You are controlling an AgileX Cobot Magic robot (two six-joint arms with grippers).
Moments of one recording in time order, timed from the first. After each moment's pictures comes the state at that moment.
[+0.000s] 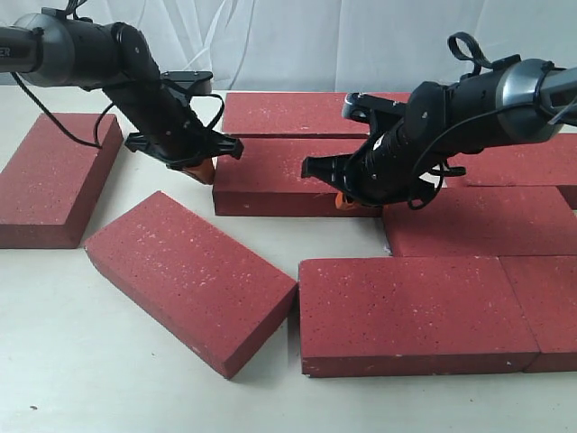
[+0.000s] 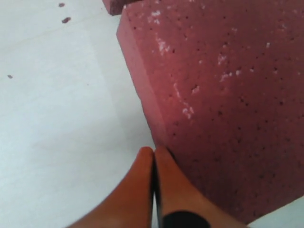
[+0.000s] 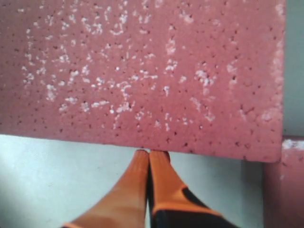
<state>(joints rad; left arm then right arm) -0.31 2.18 -1.58 -0.37 0.76 0.21 0.43 1.98 -1.17 0.34 0.36 0.15</state>
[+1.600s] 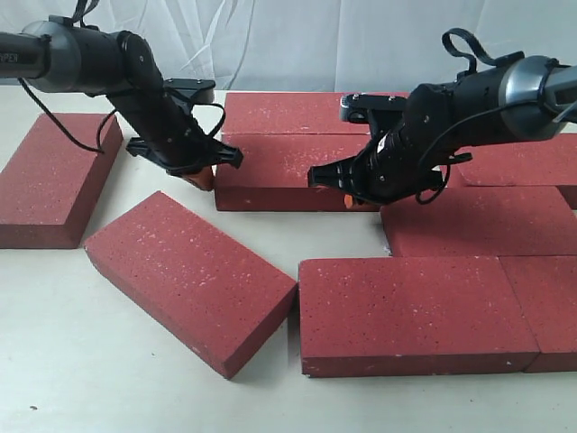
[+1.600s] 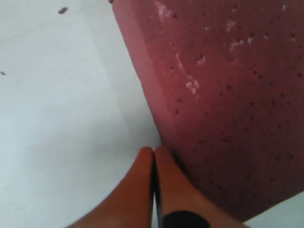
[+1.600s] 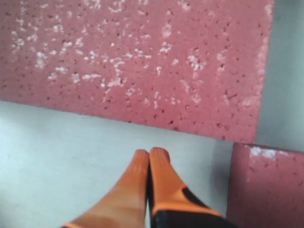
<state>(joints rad) -0.32 2.21 -1.58 -0.35 0.76 0.22 0.43 1.96 -1.17 0.17 0.39 0.16</state>
